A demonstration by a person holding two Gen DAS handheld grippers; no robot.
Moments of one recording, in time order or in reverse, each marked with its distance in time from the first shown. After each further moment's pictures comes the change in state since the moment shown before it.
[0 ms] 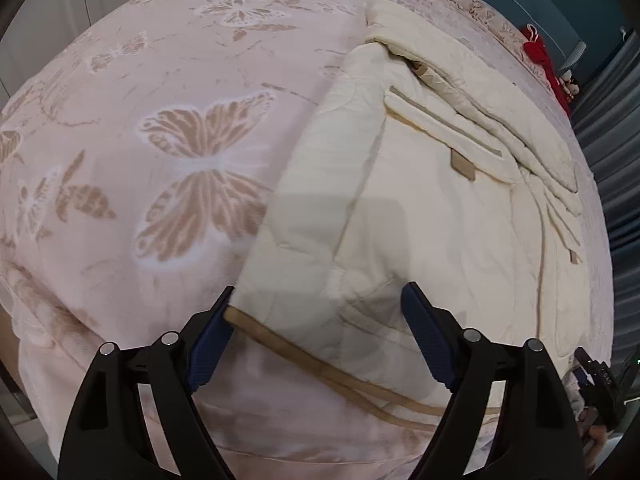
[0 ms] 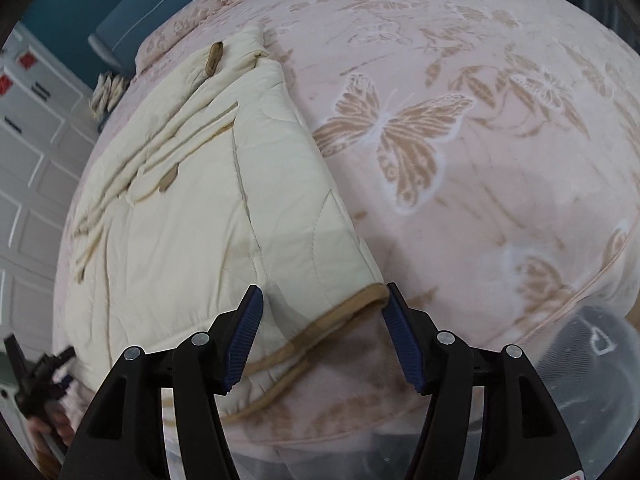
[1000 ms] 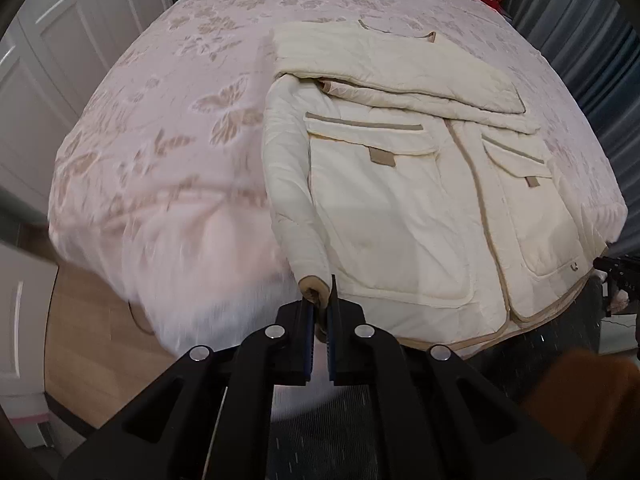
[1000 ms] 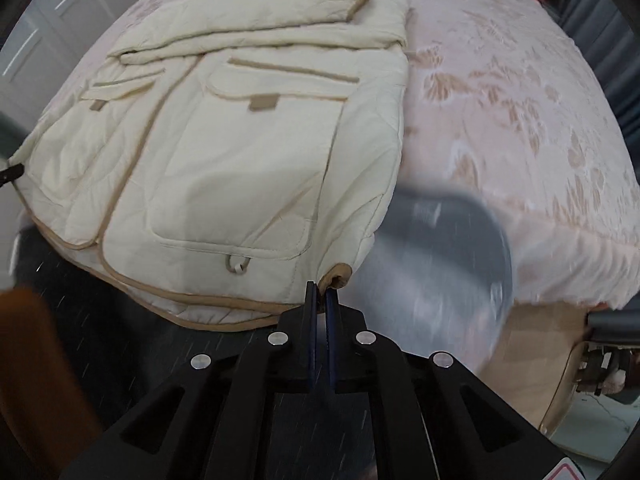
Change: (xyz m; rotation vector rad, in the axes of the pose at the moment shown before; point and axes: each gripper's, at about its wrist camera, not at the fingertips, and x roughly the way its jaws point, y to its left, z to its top) left arm -0.166 0.001 -0.135 0.386 0.079 0.054; right arm -0.143 0.015 -0.116 -0.630 0.296 -0.148
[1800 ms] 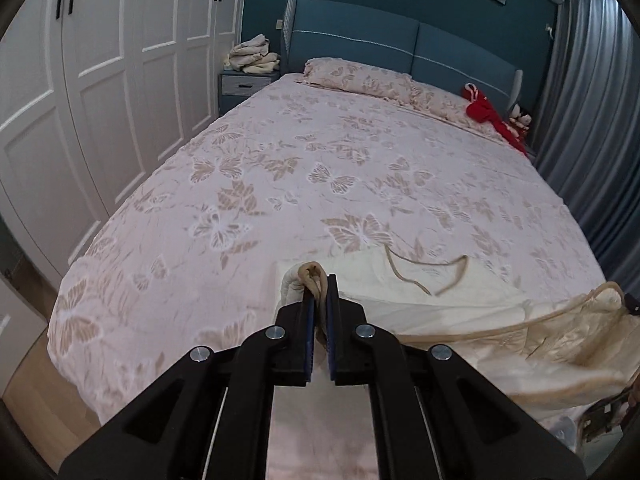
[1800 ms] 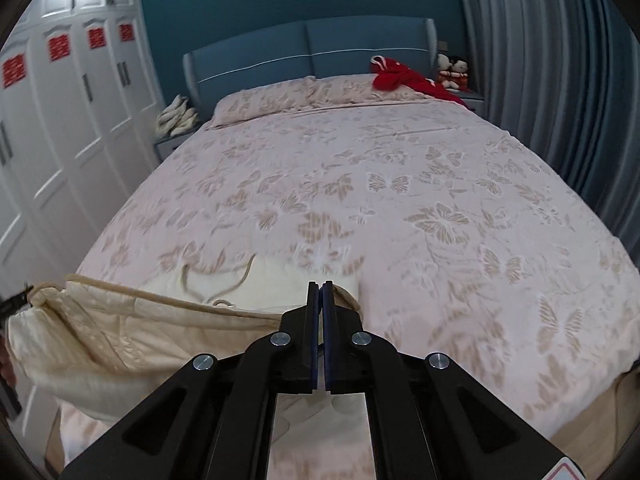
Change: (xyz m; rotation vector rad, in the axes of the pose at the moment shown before) left arm -0.017 0.008 0.228 -0.169 -0.486 0.064; right arm -0.091 -0.062 0.207 0.283 -0.669 -0.034
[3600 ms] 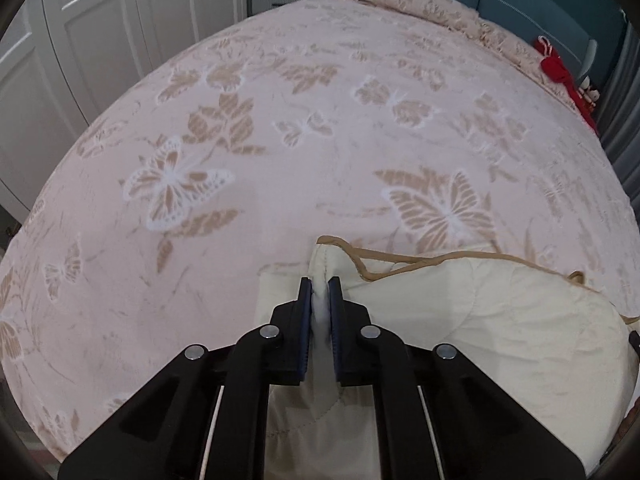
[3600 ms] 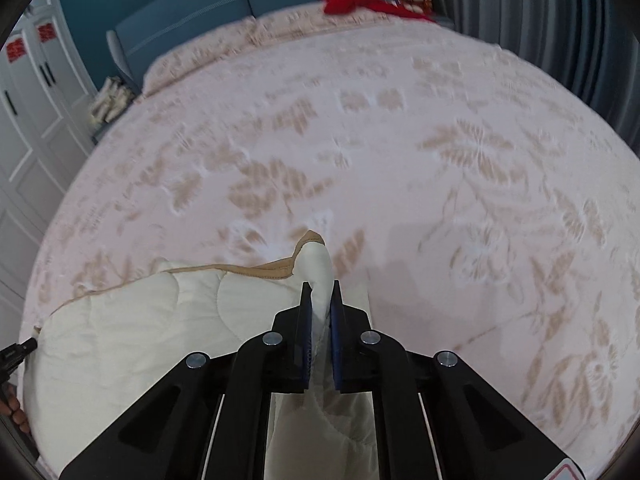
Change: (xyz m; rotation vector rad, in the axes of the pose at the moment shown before) left arm 0.237 0.016 0.000 -0.100 0.272 0.136; right arm 0.241 -0.020 -0.009 0.170 0.212 -0.106
